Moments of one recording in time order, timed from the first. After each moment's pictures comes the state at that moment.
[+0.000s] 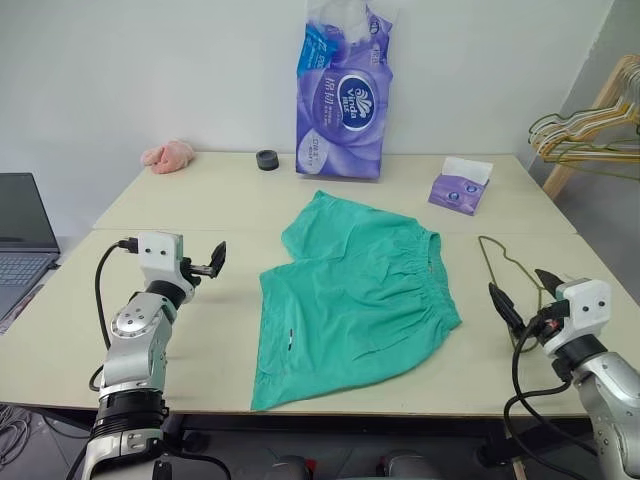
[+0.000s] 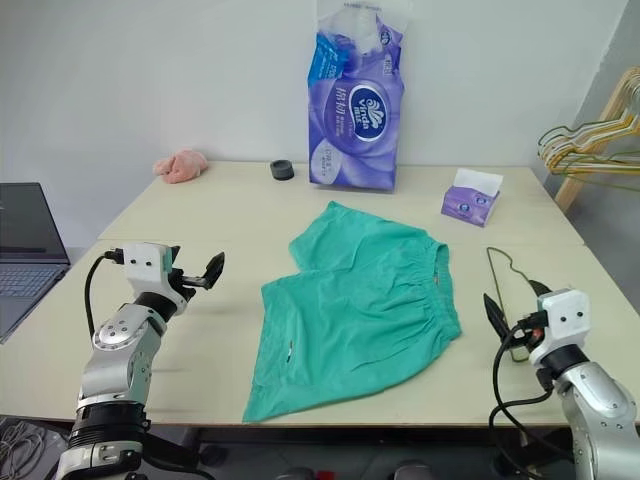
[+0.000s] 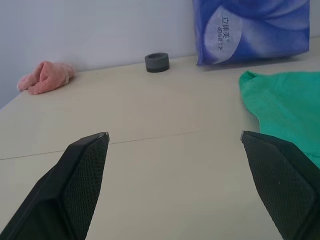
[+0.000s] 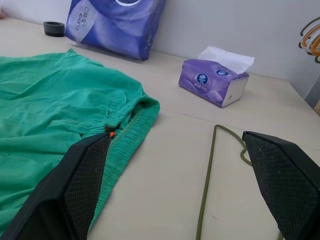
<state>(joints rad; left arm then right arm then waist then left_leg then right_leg) -0.27 0.45 0.27 0.24 -0.23 0.10 -0.38 0.20 -0.44 -0.34 -0.35 0.30 0.21 0.45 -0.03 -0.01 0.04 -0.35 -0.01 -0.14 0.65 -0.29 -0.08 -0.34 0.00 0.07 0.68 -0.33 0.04</state>
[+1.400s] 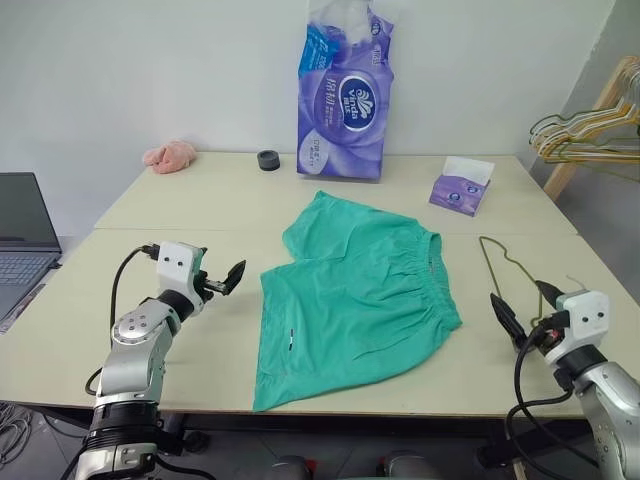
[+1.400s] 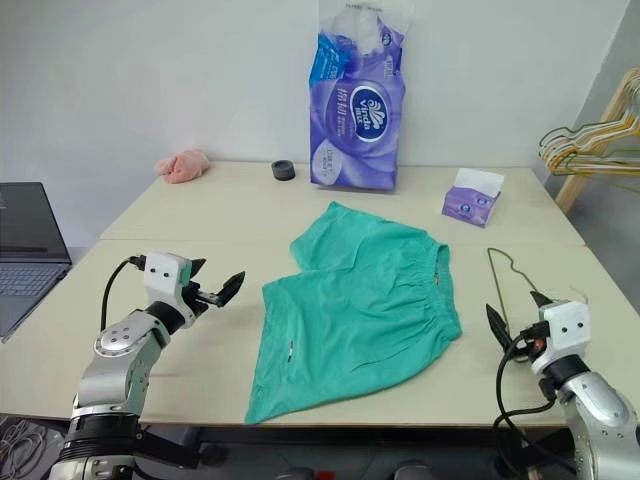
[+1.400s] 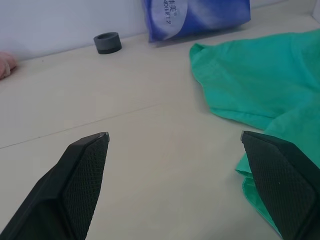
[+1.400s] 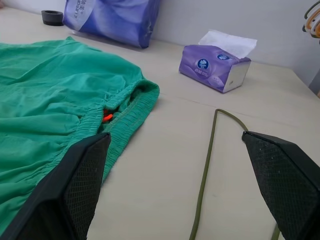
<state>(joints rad) -0.20 0.49 0.22 0.14 -0.22 0.20 -0.52 0.24 -0.44 -0.34 -0.28 0.30 0.14 0.48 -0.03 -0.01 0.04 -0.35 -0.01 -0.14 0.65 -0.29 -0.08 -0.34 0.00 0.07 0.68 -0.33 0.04</state>
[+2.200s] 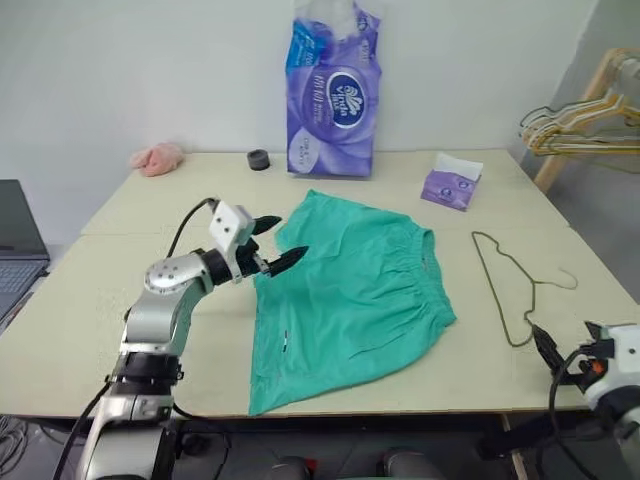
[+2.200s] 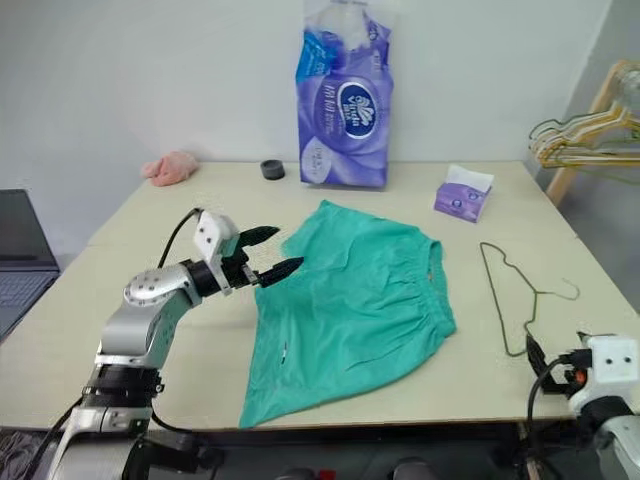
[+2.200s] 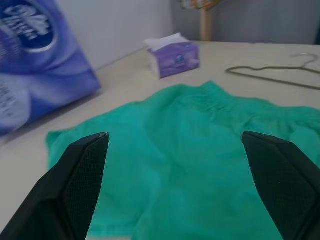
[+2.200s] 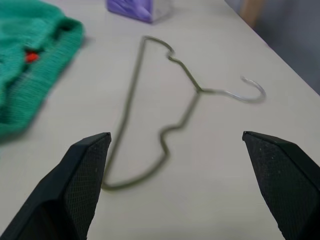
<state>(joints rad) -0.48 0.53 0.02 0.14 -0.32 0.23 -0.96 0.46 -0.41 -0.52 -0.49 0.39 0.44 0.33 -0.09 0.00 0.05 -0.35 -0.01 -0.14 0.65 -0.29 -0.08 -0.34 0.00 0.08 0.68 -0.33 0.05</state>
